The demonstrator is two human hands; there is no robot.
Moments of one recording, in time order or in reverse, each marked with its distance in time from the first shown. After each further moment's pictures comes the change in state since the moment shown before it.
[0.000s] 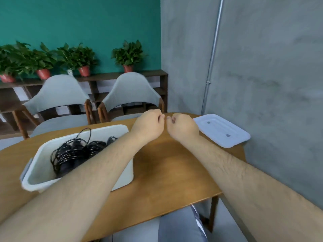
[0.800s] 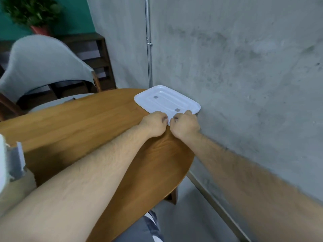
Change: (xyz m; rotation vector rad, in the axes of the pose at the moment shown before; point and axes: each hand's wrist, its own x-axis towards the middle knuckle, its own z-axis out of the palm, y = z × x) left_hand 0.098 0.112 0.282 -0.130 -0.566 0.188; right_hand 0.011 0.277 0.011 -0.229 0.011 0.503
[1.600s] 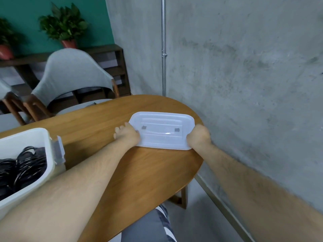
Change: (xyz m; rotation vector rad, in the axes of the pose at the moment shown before) left_hand -0.066 -0.084 -0.029 0.117 0.170 -0.732; right_hand -0.019 0.005 0.002 -0.026 -0.092 0.189
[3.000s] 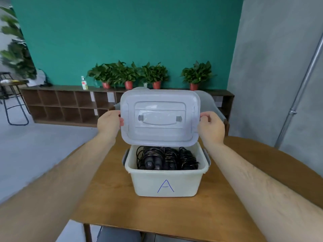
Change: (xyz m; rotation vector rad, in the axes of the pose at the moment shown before) left_hand -0.186 -0.374 -0.301 -1.245 0.835 -0.365; right_hand -0.251 -0.323 -0.047 0.996 -0.065 -0.686
